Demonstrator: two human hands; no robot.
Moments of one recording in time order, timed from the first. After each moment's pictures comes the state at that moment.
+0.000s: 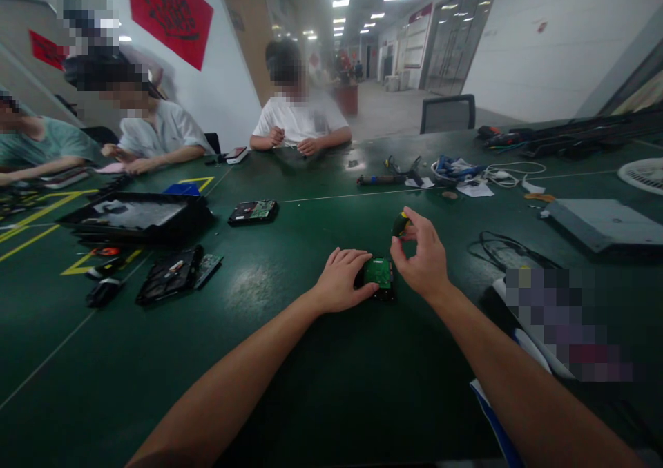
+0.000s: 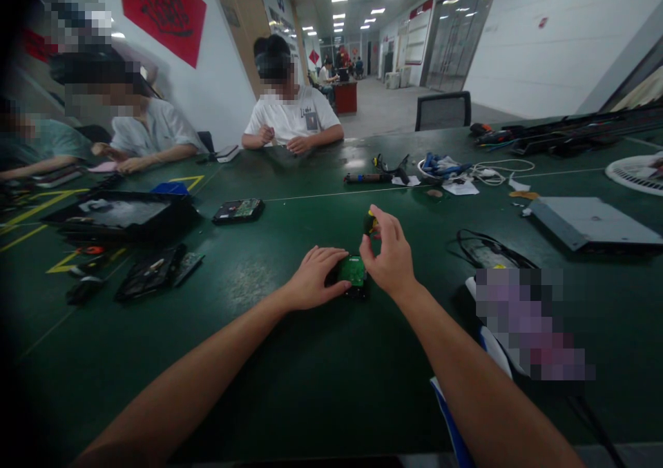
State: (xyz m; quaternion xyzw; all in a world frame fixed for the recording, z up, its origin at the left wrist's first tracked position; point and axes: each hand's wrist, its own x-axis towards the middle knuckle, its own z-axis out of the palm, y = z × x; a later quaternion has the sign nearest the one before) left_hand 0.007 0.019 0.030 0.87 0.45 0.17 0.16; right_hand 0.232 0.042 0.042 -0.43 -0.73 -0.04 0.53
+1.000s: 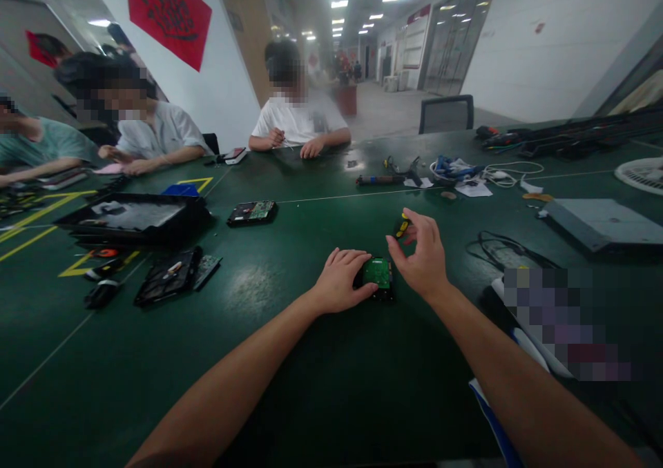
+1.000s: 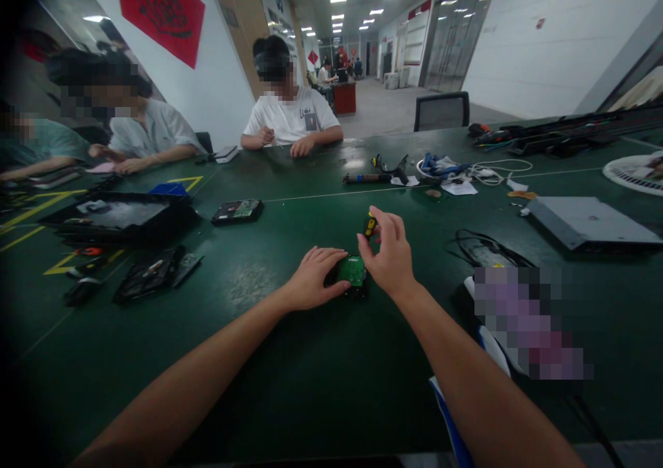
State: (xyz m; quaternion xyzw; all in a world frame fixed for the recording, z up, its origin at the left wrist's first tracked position) left_hand 0.006 0.020 0.026 0.87 0.44 0.18 0.15; right_hand 0.232 0.042 0.044 -0.42 -0.72 -0.05 0.54
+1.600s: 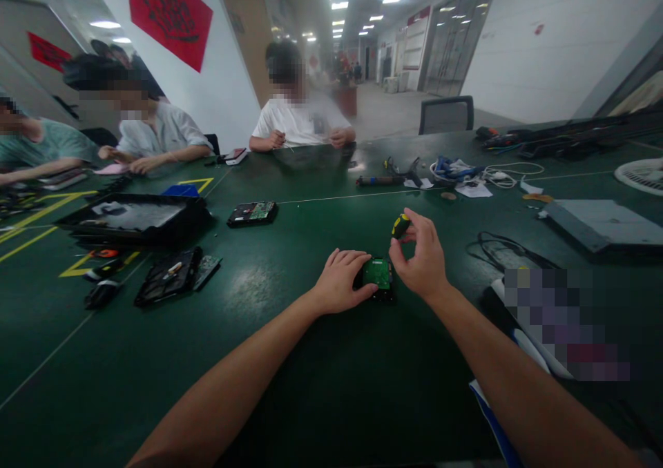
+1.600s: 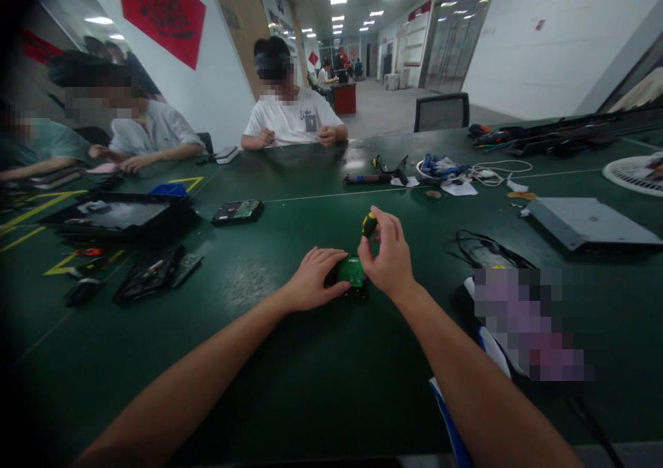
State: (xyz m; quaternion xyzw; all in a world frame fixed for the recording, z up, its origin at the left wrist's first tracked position) left_hand 0.007 0.020 0.027 0.86 0.45 0.17 0.15; right_hand 0.231 0.042 0.041 -0.41 -0.73 -0.02 0.54
